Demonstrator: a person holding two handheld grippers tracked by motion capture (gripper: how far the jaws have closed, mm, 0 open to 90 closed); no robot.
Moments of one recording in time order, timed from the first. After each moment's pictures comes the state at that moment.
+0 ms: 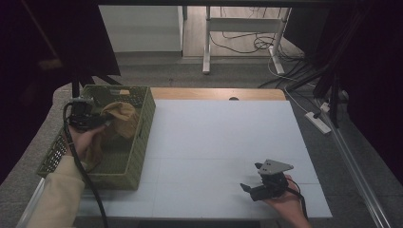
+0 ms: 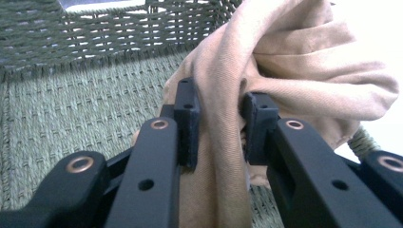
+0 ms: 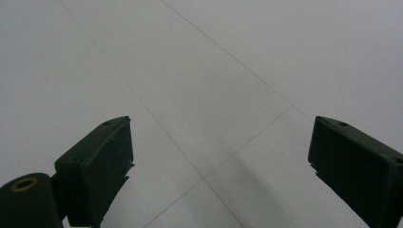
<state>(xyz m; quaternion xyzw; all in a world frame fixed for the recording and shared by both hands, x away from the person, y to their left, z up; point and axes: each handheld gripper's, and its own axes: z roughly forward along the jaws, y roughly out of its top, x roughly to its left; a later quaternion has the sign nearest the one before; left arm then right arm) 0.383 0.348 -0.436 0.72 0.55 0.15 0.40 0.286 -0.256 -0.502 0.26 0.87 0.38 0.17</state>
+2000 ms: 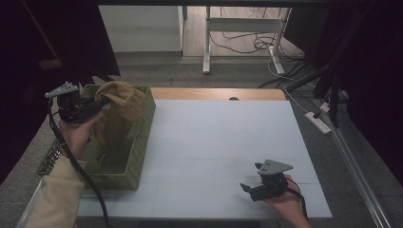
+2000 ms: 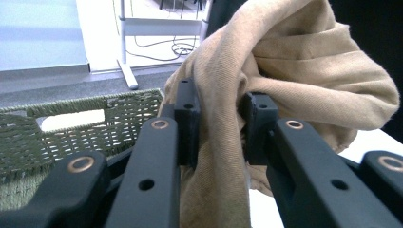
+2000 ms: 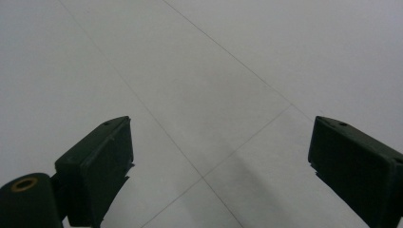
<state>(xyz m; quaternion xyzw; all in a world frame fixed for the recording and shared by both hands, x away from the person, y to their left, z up) 0.344 0.325 -0.366 0.66 0.48 0.22 0.53 0.285 -0.255 -0.502 0.26 0.87 0.38 0.17</state>
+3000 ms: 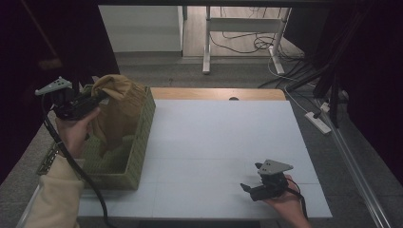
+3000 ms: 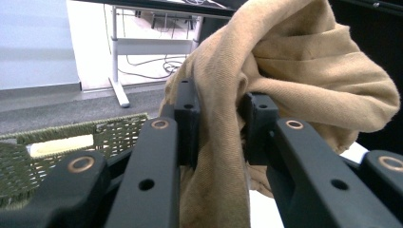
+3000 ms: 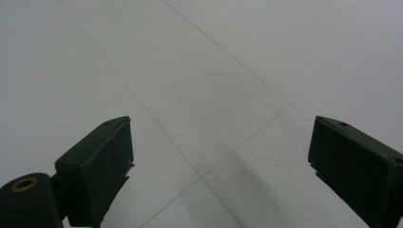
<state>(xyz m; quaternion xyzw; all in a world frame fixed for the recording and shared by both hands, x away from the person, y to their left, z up) 0.335 0.323 -0.344 0.64 0.46 0.23 0.57 0.285 -0.255 -0.502 0.27 0.87 0.38 0.17</state>
